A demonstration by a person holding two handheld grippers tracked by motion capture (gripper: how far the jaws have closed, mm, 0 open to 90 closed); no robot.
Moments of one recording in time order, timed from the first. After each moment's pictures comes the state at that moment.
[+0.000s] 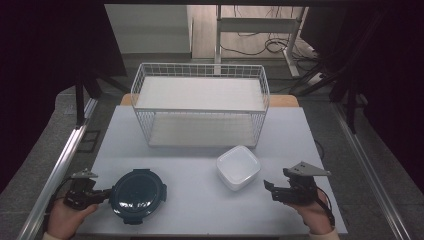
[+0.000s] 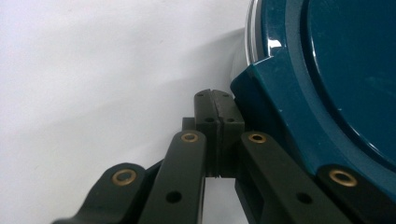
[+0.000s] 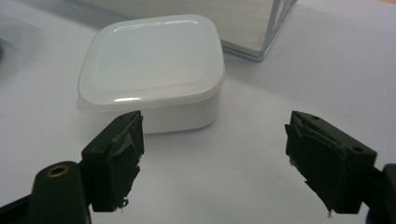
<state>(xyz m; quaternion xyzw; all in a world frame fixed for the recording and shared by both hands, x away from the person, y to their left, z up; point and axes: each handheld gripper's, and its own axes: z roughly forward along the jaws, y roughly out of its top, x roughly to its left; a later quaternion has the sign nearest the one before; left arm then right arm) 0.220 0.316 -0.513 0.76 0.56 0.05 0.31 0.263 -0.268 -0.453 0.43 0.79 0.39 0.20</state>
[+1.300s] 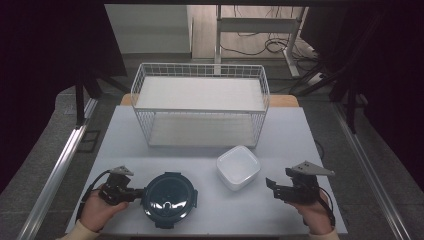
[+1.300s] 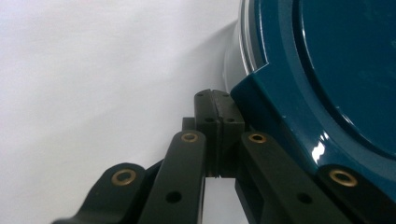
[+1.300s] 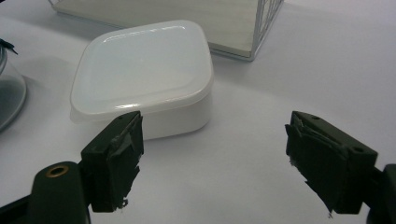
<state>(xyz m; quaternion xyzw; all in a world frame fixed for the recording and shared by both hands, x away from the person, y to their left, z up) 0.242 0.235 -0.509 0.82 0.48 -0.01 0.32 0.264 -0.273 -0.452 0.45 0.78 0.40 0.19</state>
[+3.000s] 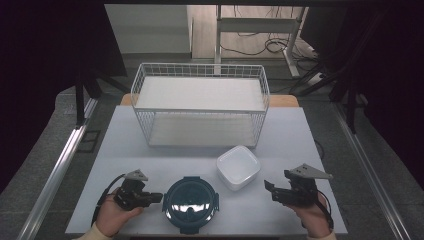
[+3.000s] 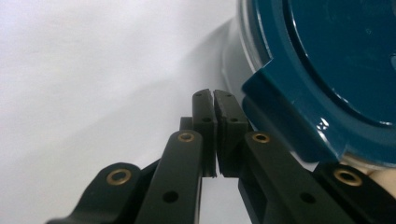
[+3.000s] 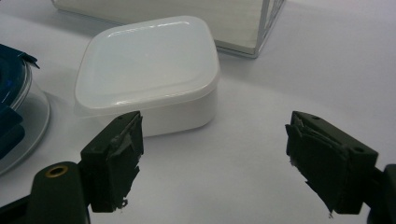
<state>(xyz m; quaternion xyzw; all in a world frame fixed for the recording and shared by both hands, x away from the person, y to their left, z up) 0.232 0.206 -0.507 0.81 0.45 -0.01 0.36 0.258 -0.268 -0.457 0.45 0.77 0.40 0.20</state>
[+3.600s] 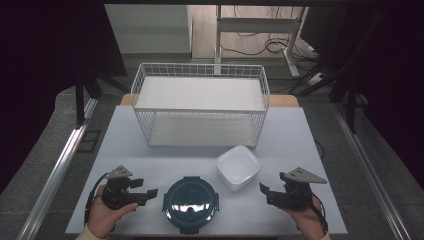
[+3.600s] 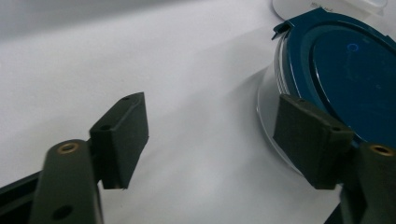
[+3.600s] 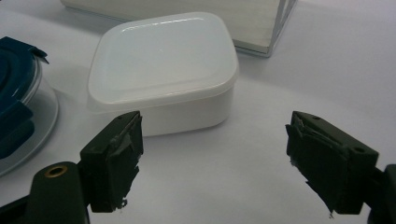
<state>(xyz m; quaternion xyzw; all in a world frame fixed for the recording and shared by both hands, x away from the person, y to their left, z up) 0.228 0.225 -0.498 0.77 0.49 0.06 0.41 0.251 -0.257 -0.465 0.44 0.78 0.40 0.20</state>
